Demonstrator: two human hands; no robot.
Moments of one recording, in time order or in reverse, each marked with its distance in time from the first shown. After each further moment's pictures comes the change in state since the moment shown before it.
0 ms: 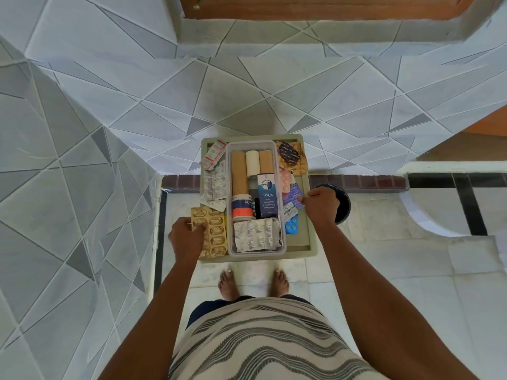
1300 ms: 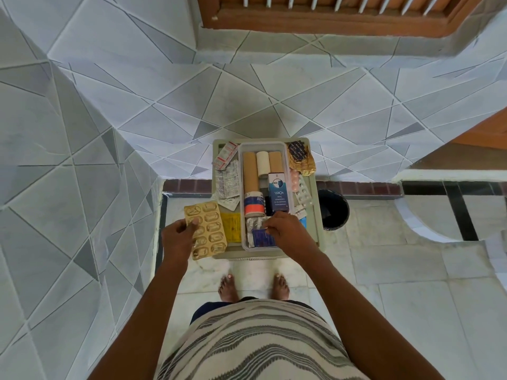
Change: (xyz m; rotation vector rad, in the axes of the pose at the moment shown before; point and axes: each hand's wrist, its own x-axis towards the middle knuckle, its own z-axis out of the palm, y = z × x) left_hand 0.011 -0.037 -0.050 -0.483 -0.191 -0.112; right_hand -0.115 -0.017 0.027 -0.384 -0.431 -0.759
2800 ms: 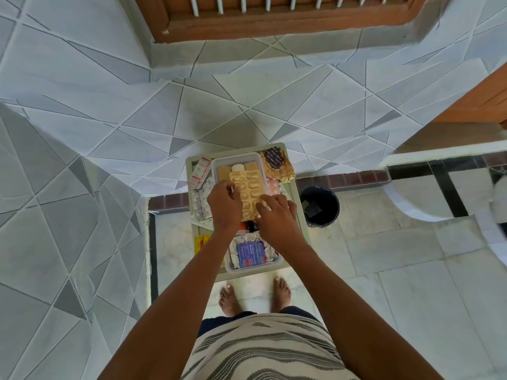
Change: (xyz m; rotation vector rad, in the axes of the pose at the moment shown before) left_hand 0.018 0.082 0.181 0.433 0.007 0.604; right_hand 0.039 0.024 -0.013 -0.347 0.264 0.100
